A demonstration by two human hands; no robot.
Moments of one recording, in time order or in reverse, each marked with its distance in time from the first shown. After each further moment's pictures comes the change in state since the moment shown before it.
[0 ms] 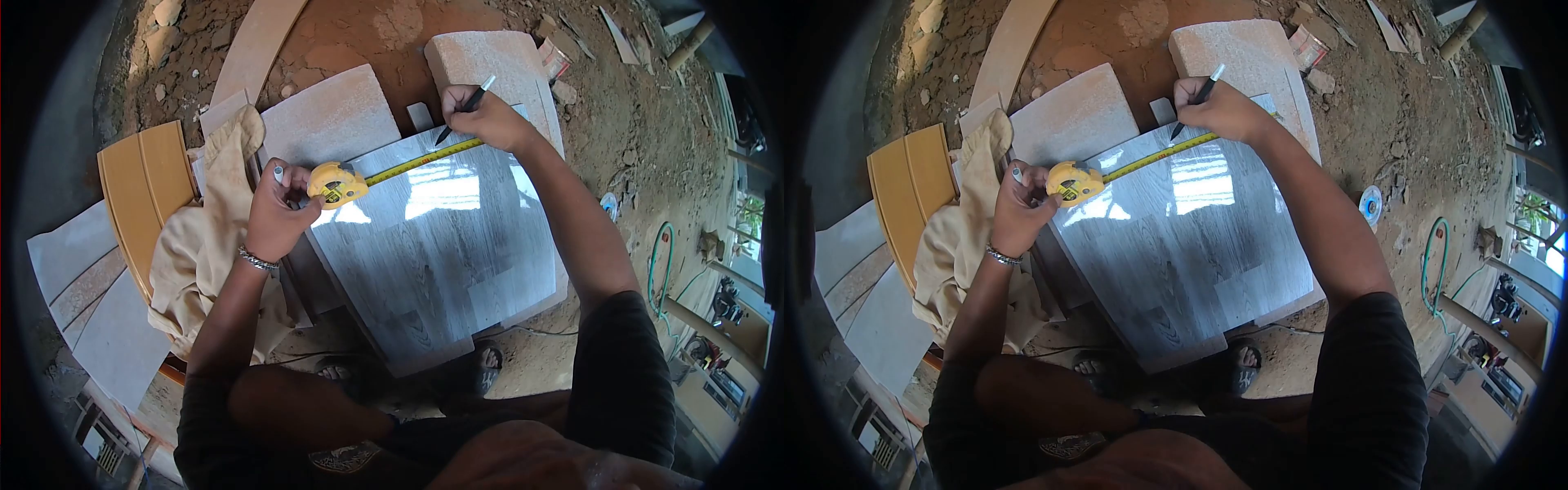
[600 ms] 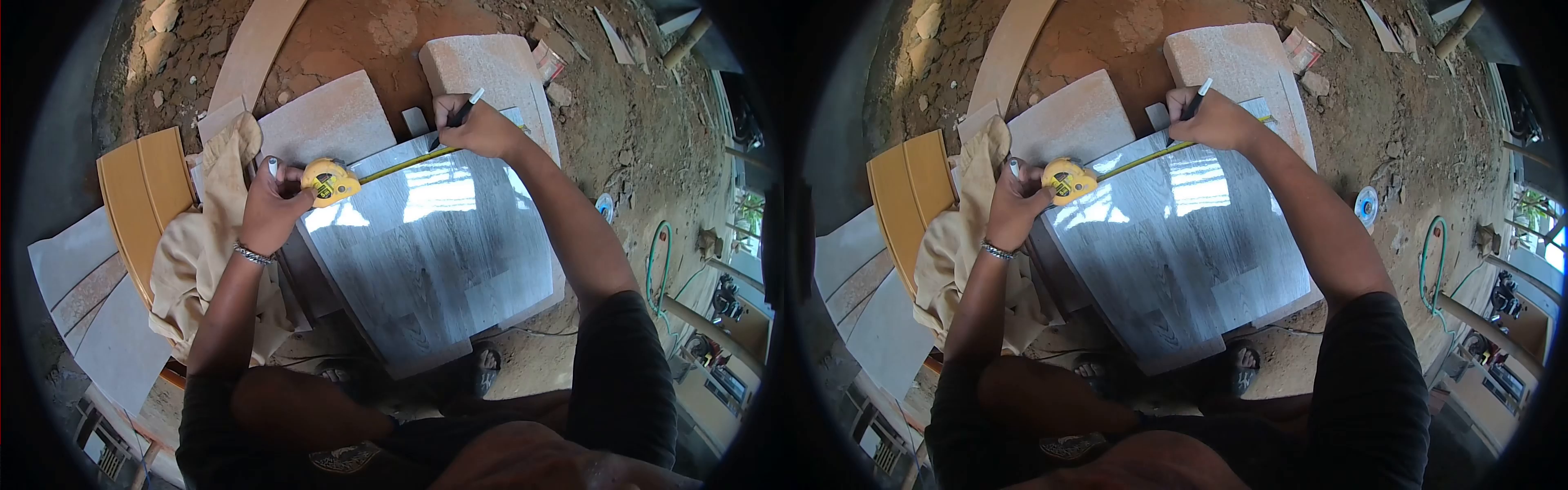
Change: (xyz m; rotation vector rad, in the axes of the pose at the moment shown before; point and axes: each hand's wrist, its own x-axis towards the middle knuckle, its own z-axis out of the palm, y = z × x) left_hand 0.016 -0.003 -0.009 -0.077 0.010 -0.095; right_hand 0.000 -0.001 0.005 -0.099 0.034 0.035
